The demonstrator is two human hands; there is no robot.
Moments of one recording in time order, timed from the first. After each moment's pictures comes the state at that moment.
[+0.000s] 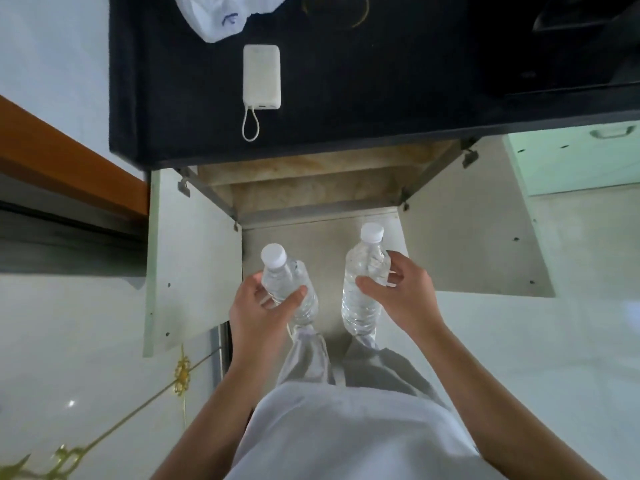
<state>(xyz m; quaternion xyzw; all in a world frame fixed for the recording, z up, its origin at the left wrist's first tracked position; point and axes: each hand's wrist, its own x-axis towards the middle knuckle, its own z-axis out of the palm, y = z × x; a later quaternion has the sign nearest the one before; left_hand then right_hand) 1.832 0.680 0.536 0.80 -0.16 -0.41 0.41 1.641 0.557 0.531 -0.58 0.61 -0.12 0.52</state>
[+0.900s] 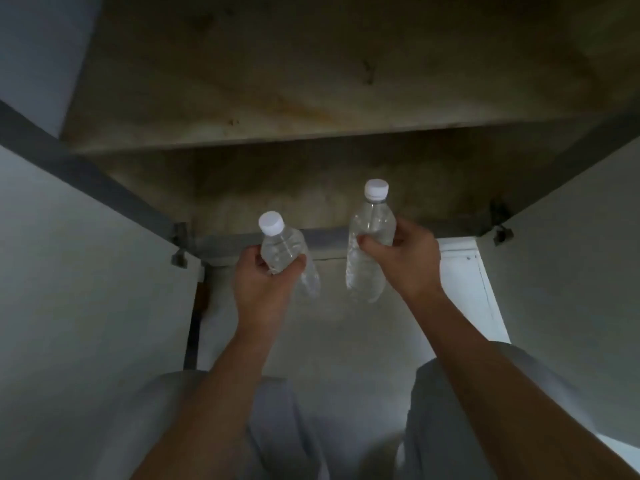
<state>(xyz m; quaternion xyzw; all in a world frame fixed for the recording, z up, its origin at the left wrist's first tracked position) 1.882 0.492 0.032 0.83 -0.16 -0.29 0.45 1.718 0.366 0.036 -0.66 0.57 -0.23 0.42</state>
